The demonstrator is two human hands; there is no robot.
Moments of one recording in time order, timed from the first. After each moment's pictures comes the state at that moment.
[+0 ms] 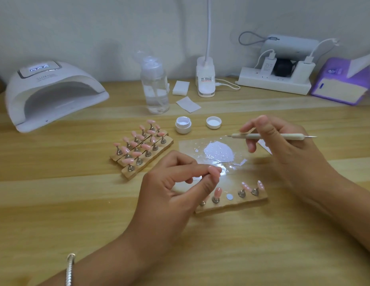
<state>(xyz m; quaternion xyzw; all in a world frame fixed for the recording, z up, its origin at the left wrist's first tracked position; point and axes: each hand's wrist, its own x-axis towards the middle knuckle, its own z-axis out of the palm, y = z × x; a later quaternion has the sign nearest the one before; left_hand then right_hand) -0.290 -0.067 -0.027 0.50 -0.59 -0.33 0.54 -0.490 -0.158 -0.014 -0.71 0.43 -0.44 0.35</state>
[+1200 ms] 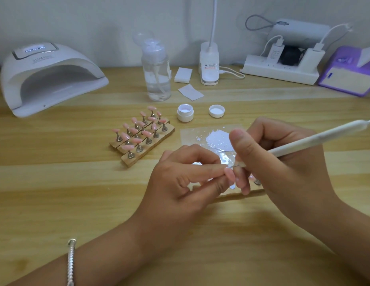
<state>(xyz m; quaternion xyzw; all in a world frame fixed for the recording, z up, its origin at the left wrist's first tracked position) -0.294 -0.064 -0.028 0.46 -0.71 -0.23 0.47 -0.449 -0.099 0.004 -0.63 0.32 -0.51 0.48</state>
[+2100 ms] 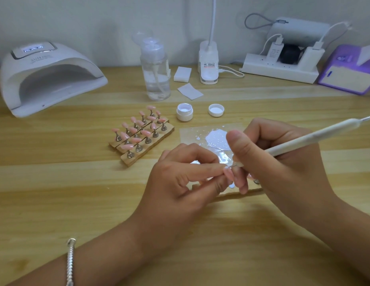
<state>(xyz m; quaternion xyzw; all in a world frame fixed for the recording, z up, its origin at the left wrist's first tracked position) -0.293 -0.065 -0.030 0.47 -0.71 -0.23 0.47 -0.450 -0.102 0.000 -0.64 0.32 -0.50 0.49</state>
